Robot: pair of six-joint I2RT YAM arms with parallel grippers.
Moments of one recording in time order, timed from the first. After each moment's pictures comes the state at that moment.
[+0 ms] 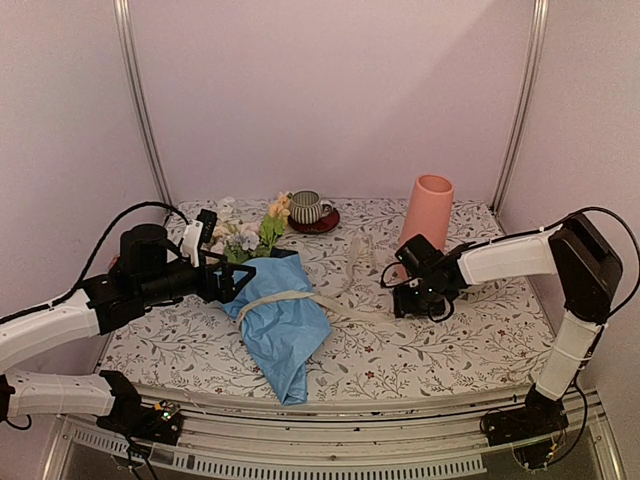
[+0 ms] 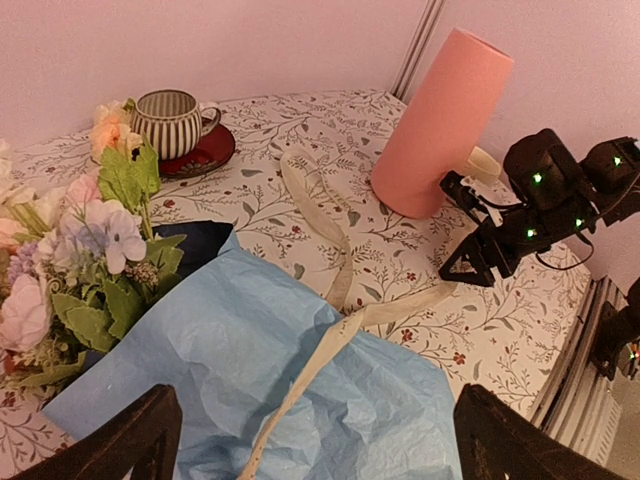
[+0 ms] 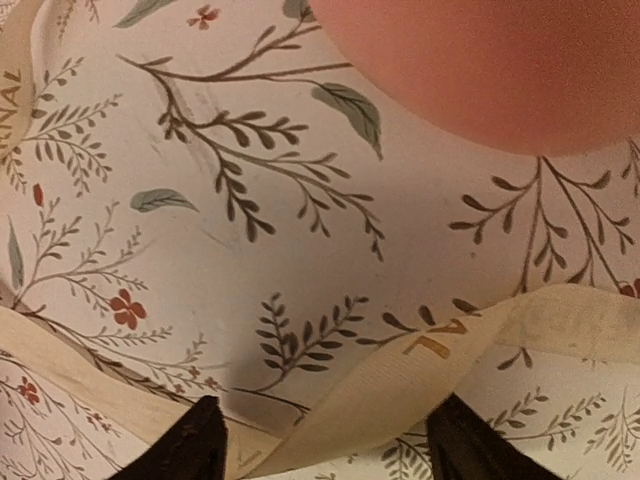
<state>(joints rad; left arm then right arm) -0.64 0.94 0.60 -0.01 0.12 -0.25 0.68 1.78 1.01 -0.43 0.15 0.57</state>
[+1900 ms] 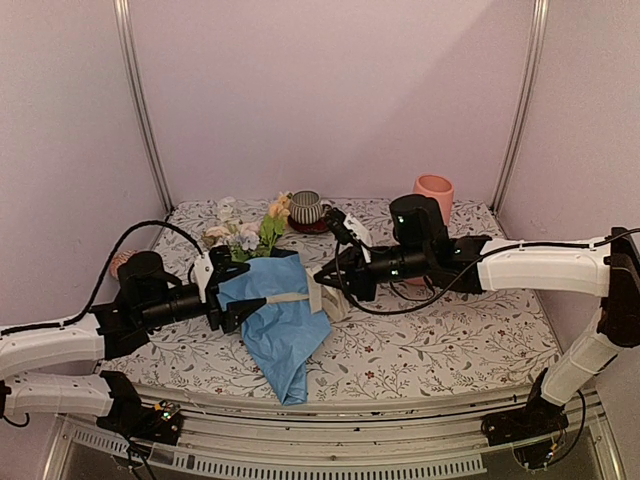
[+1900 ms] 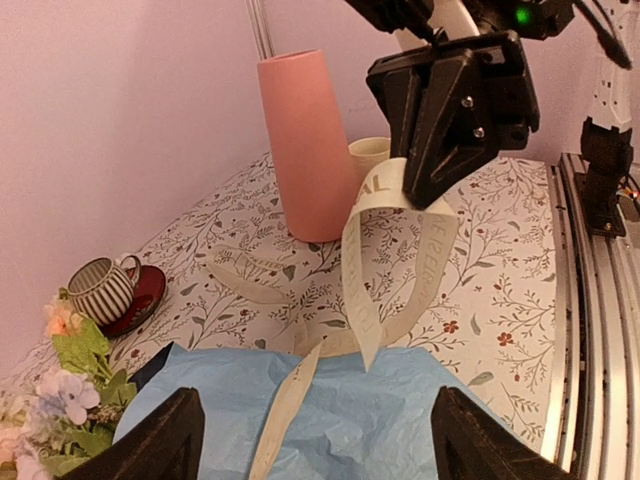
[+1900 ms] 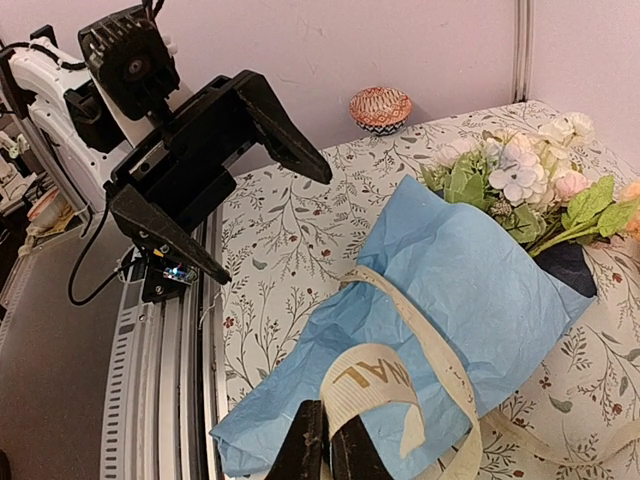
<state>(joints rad) -0.74 0.90 0.39 0.35 0.29 0.22 0.90 1.58 1.09 0.10 -0.51 0.02</state>
